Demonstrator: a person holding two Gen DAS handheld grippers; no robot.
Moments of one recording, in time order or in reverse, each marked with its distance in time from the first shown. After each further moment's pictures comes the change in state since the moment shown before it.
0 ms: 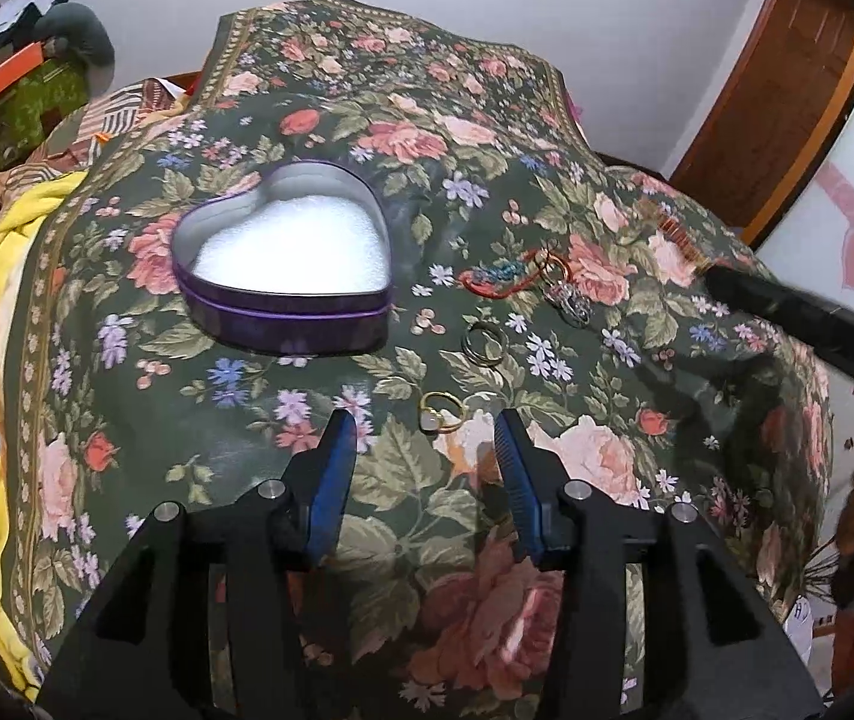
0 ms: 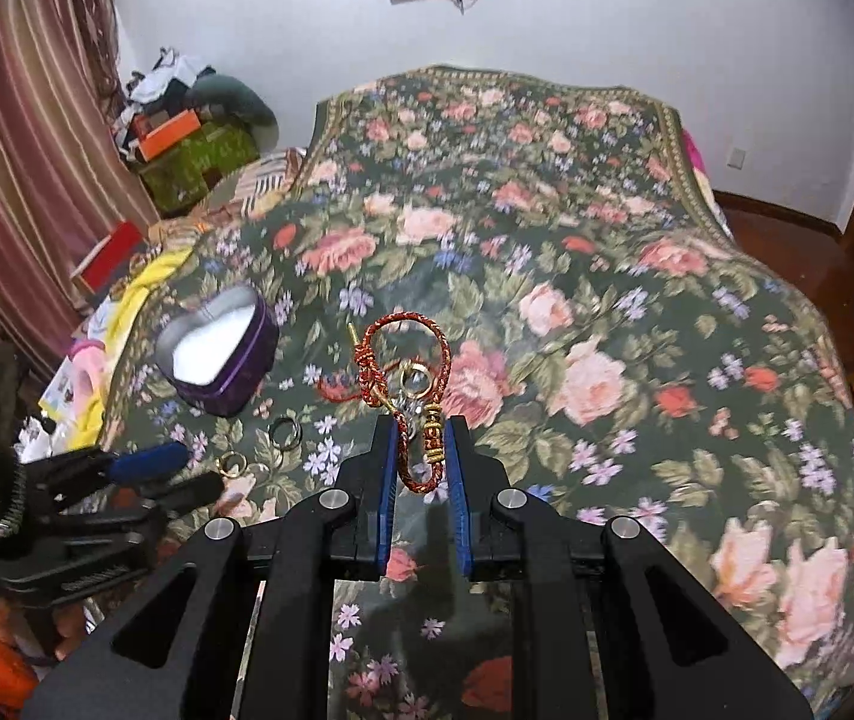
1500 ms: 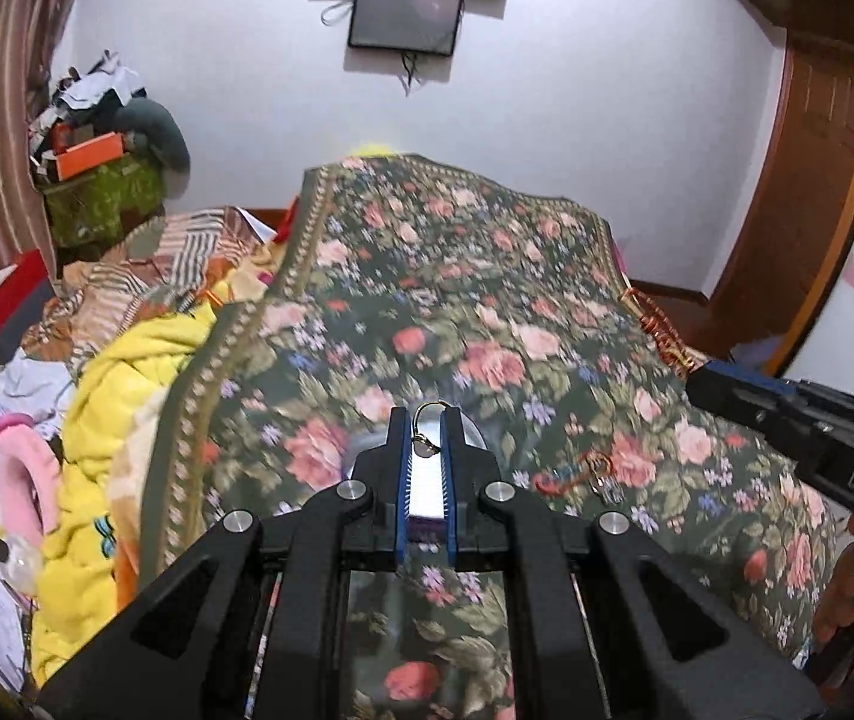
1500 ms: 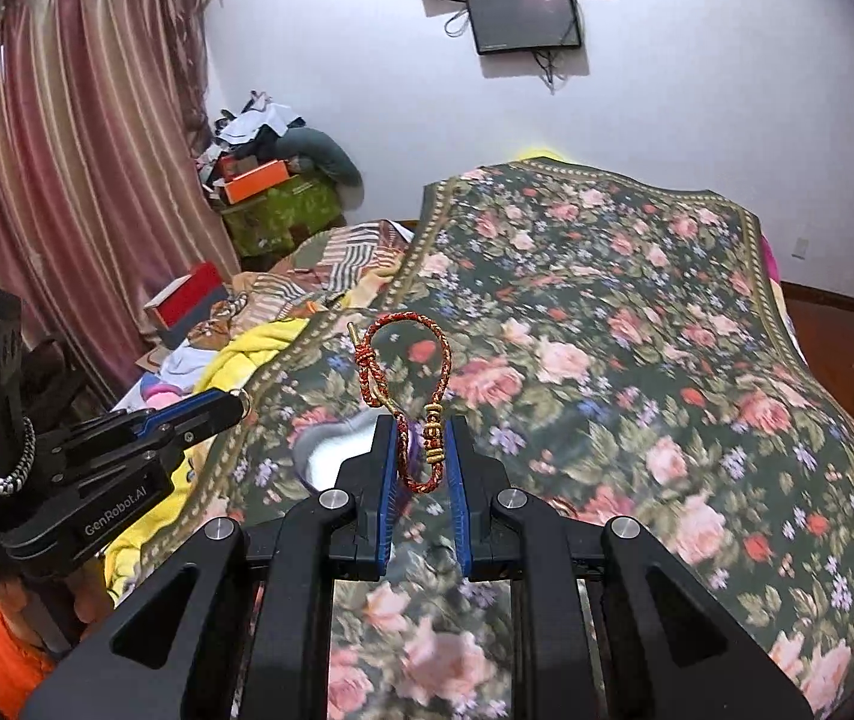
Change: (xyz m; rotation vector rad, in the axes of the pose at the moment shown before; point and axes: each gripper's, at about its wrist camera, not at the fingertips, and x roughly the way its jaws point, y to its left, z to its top) left arm -0.101 0.038 0.052 -0.044 -0.345 0.133; right arm -0.017 0.078 0.044 -0.115 -0.161 0.148
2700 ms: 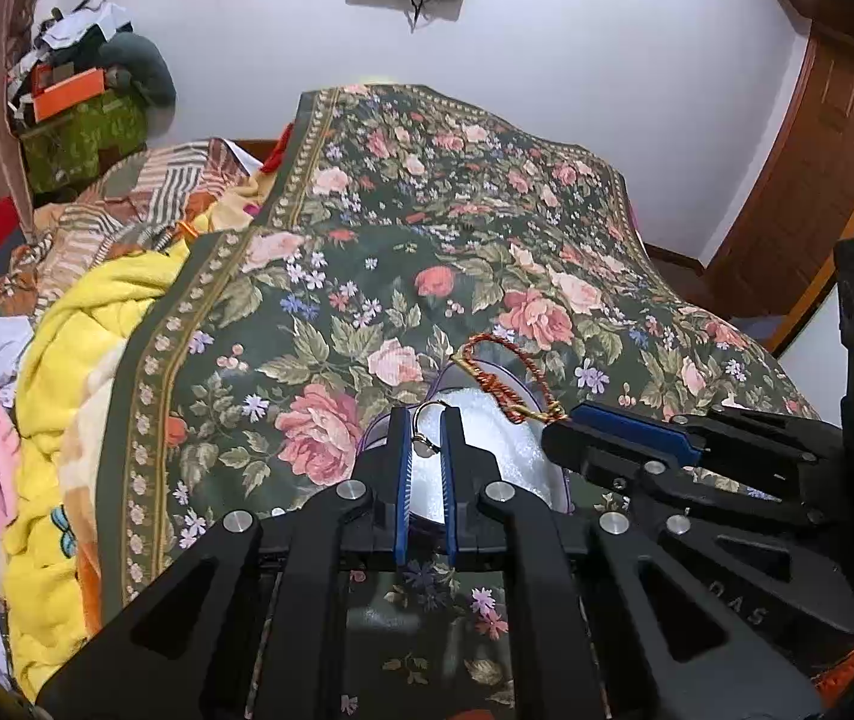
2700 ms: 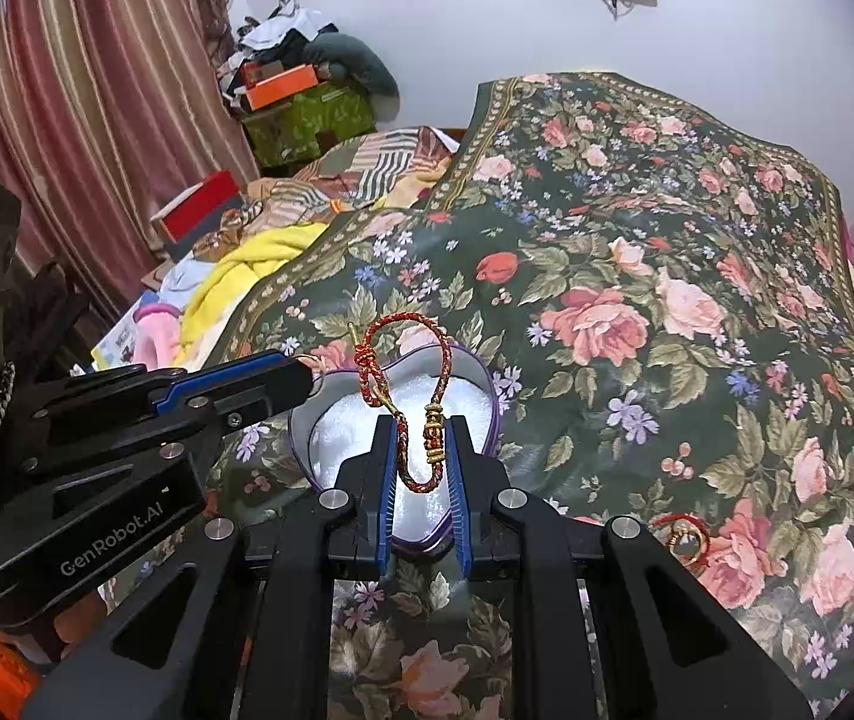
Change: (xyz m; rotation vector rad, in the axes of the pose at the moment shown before) left arm 0.075 0.033 -0.011 -0.044 0.162 -0.056; right arm 0.102 0.031 -0.015 -0.072 0.208 0.058
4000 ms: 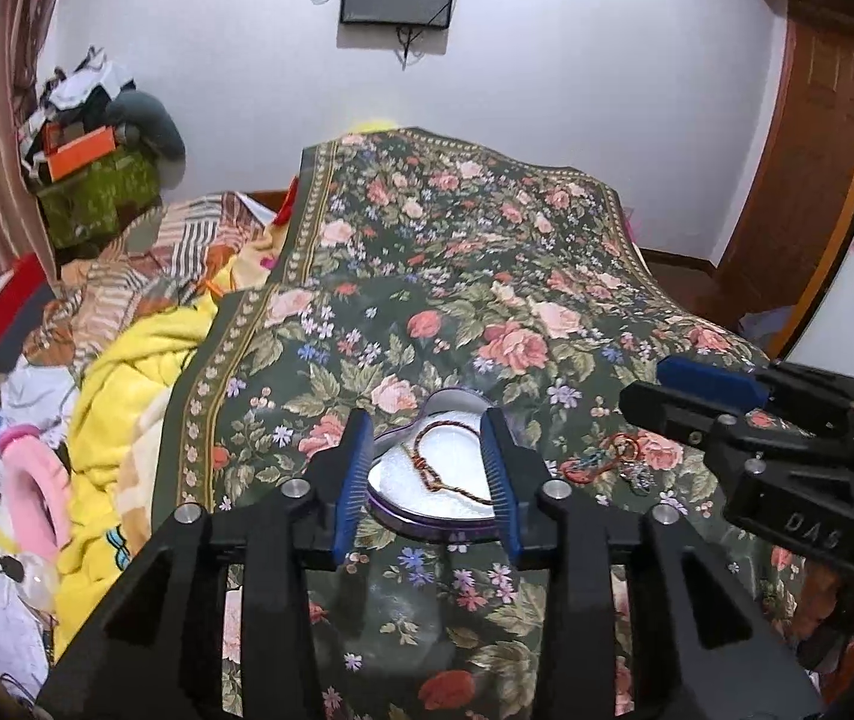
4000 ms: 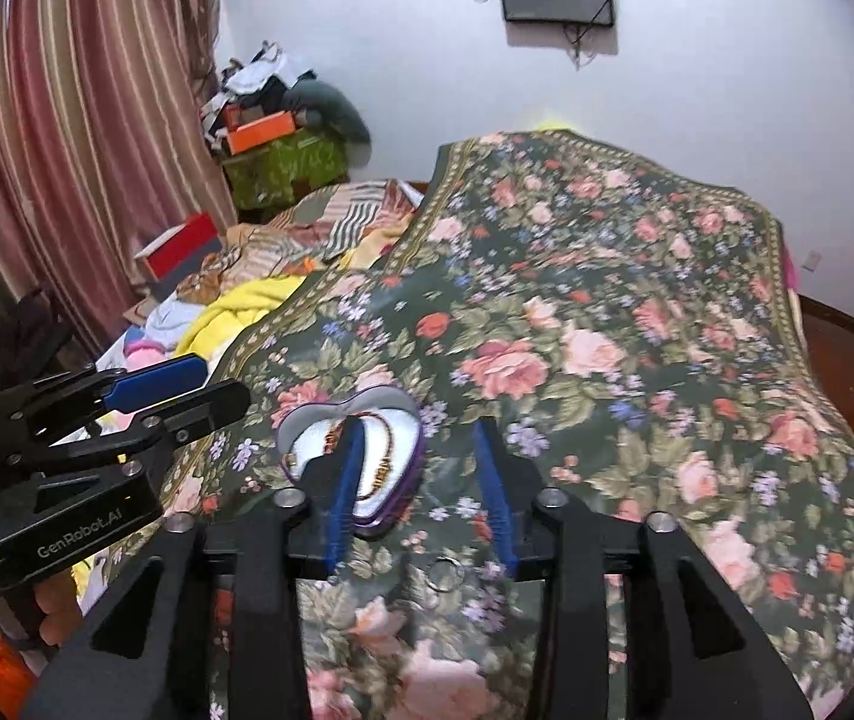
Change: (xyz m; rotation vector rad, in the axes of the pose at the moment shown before) left arm -0.055 -0.032 0.006 0.094 -0.086 0.076; right arm -0.070 -0.016 0.003 0.007 -0.118 -0.093
